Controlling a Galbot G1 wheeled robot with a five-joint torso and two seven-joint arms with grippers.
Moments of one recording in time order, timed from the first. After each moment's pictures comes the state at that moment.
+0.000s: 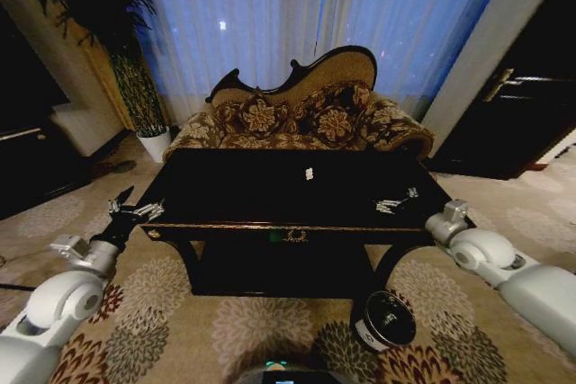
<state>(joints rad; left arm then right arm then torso) 1.61 -0.72 -0.90 -2.09 -0.87 -0.05 -0.05 -1.20 0.36 0.40 1.81 0.98 0.01 -0.10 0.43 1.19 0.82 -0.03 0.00</state>
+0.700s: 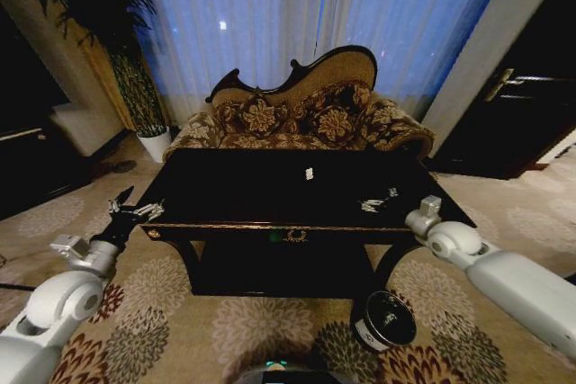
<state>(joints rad) 1.61 -0.72 -0.90 -2.09 -0.87 -0.05 -0.05 -0.76 0.44 -0.01 1.65 0.97 0.01 -0.16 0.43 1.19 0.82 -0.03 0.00</state>
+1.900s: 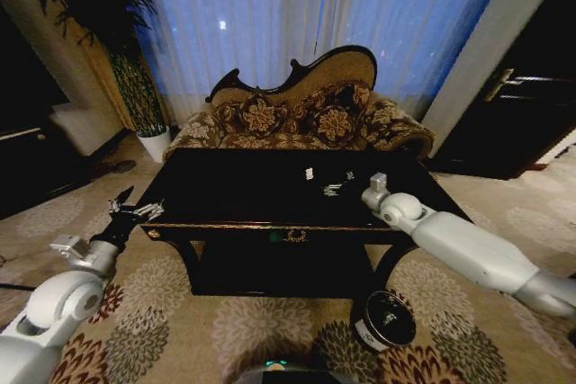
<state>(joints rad) 1.61 -0.72 -0.90 -2.09 -0.87 -0.05 -0.05 -0.19 0.62 -0.59 1.48 1.01 -0.04 -0.13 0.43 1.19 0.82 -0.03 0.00</state>
